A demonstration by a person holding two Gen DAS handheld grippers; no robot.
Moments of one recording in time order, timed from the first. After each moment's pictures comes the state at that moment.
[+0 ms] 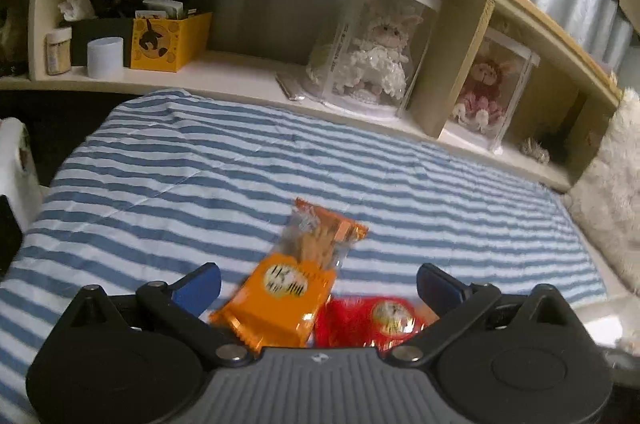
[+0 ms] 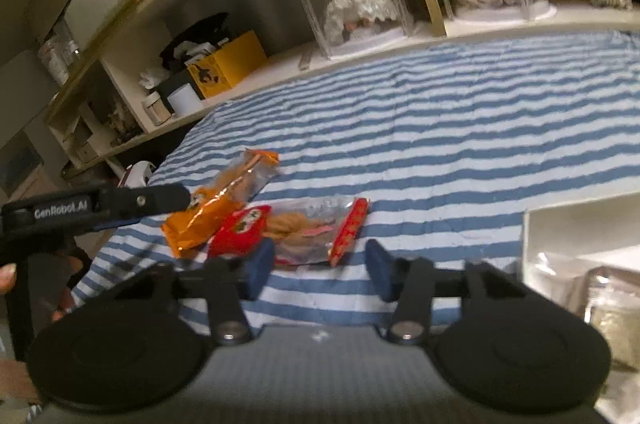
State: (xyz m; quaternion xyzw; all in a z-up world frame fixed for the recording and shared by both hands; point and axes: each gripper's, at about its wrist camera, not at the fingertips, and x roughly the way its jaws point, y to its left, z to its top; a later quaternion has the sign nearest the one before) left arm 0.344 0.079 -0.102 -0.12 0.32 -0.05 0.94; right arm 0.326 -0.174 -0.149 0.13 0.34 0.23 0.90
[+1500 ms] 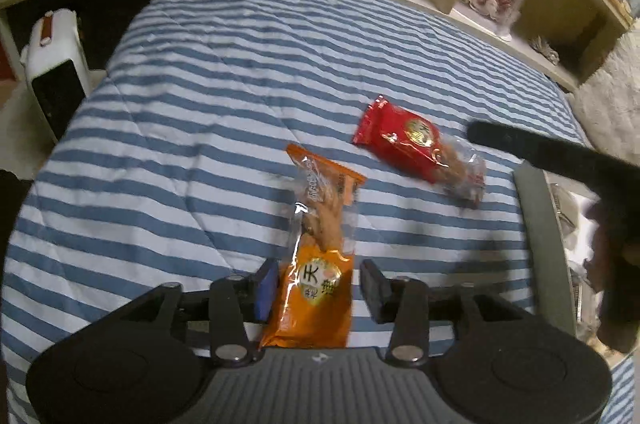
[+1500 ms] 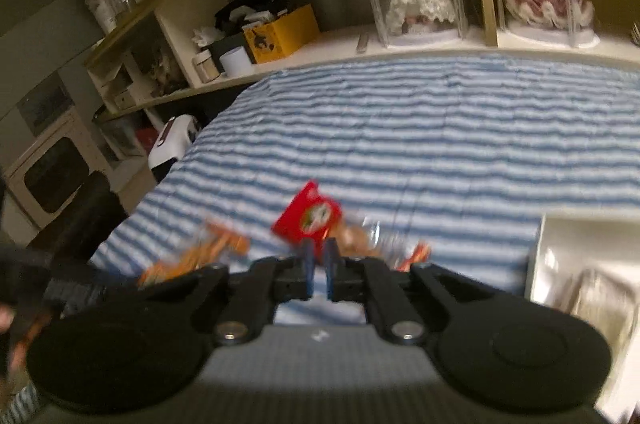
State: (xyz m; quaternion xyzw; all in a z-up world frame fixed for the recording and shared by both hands) left arm 0.228 0.087 -0.105 -0.12 0.49 -0.04 0.86; right arm 0.290 -0.159 -0.111 0.04 0.34 0.30 0.89
